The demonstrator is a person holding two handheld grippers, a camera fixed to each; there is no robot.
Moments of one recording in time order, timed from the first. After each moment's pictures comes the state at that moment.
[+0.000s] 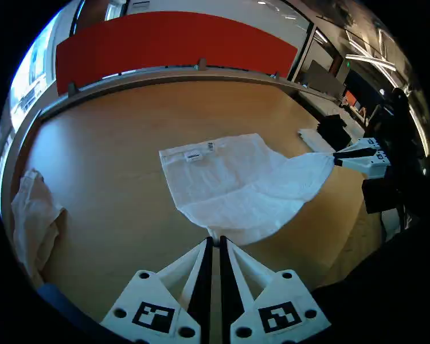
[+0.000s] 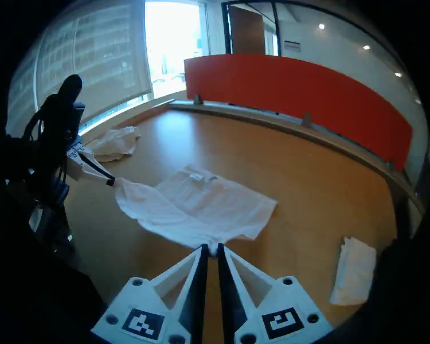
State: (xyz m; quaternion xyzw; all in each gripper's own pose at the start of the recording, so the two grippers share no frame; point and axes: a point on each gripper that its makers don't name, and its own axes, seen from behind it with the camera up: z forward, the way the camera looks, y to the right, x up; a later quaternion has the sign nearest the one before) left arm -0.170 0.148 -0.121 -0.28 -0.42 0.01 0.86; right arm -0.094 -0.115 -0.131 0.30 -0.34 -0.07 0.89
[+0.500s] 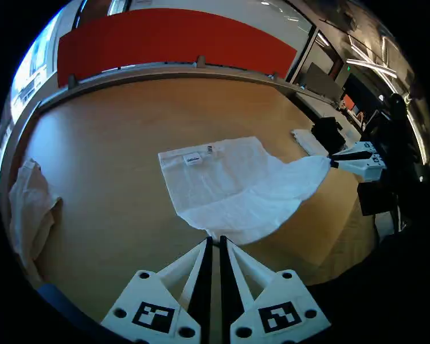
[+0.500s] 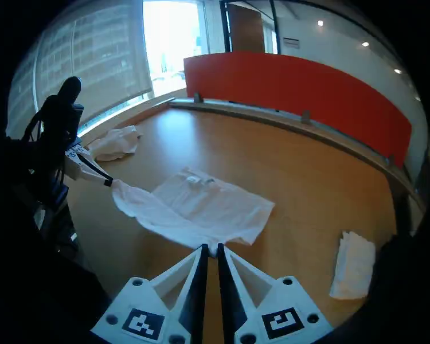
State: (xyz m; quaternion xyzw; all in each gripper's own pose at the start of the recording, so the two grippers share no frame) left arm -0.162 0.152 -0.138 -0.29 -0.43 -0.01 0.86; right arm -0.089 -0.108 -0.143 0.30 -0.35 -0.07 0.89
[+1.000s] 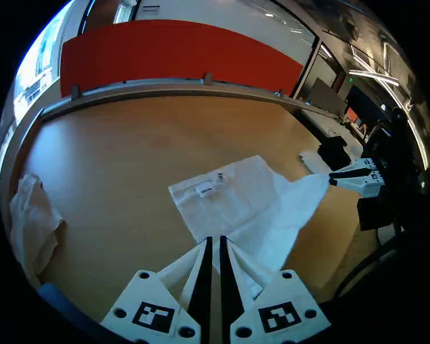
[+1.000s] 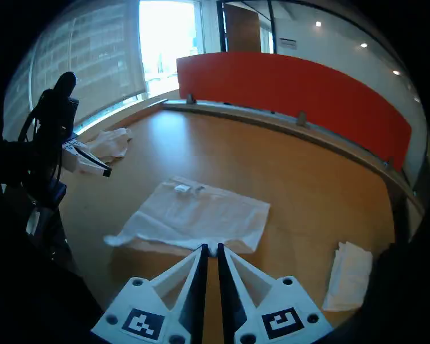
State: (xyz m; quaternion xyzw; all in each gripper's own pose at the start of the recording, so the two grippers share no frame) left arm -0.148 0.156 -0.085 -0.27 -0.40 -0.02 0.88; right arm -0.093 -0.107 -0.106 0.29 -0.34 -0.07 0.89
